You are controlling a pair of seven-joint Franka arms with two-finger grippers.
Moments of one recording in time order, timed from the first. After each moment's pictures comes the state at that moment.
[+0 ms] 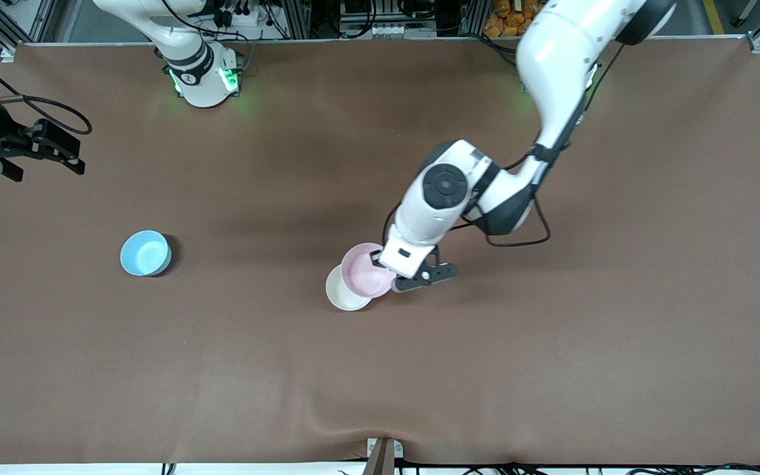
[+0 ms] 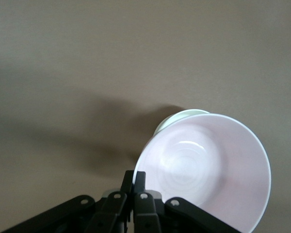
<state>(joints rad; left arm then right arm) -0.56 0.76 -0.18 -1.34 0.02 2.29 -0.99 -0.02 0.00 0.07 -1.50 0.01 1.51 -0.05</state>
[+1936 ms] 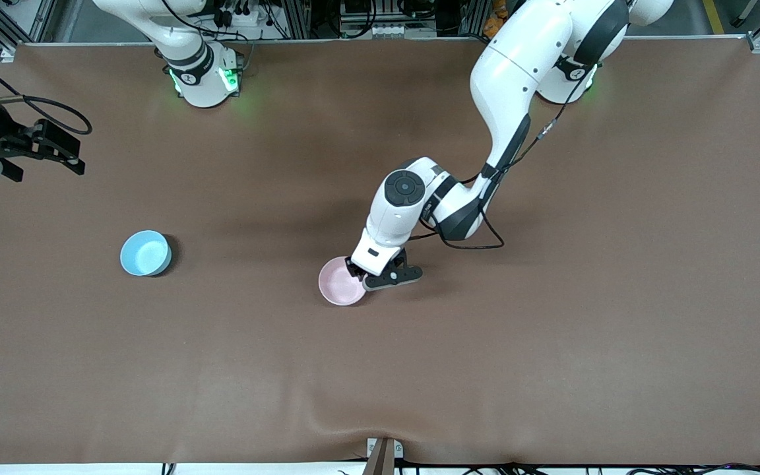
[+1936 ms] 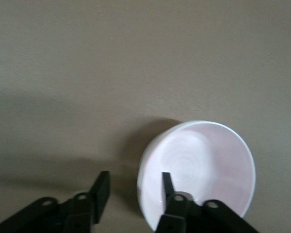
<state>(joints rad) -0.70 0.89 -0.06 -1.29 0.02 2.44 -1.02 -0.02 0.00 0.07 -1.50 0.01 1.51 -0.05</state>
